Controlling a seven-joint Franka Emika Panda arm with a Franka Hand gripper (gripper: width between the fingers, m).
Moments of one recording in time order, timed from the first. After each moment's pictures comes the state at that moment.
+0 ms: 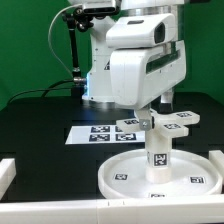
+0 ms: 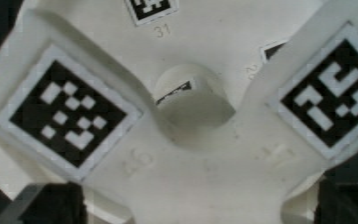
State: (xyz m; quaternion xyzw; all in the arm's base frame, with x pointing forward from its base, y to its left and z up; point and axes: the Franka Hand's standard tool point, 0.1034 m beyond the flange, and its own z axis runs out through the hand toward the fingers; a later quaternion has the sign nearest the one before) arm 0.566 0.036 0.102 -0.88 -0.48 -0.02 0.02
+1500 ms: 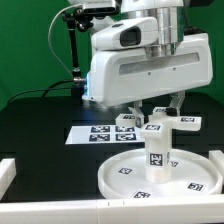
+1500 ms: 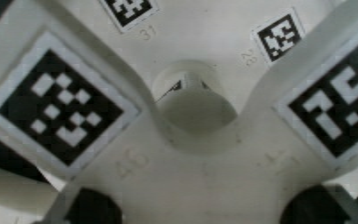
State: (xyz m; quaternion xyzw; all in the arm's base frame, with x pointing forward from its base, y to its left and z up) arm 0.565 0.037 0.101 -0.99 -0.17 -0.03 0.02
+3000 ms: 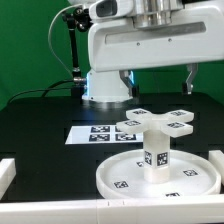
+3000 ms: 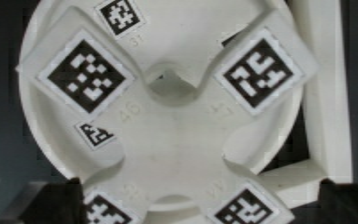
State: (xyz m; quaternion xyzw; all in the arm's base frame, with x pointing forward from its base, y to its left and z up) arm 0.562 0.040 0.140 -0.99 0.14 -0.02 0.05
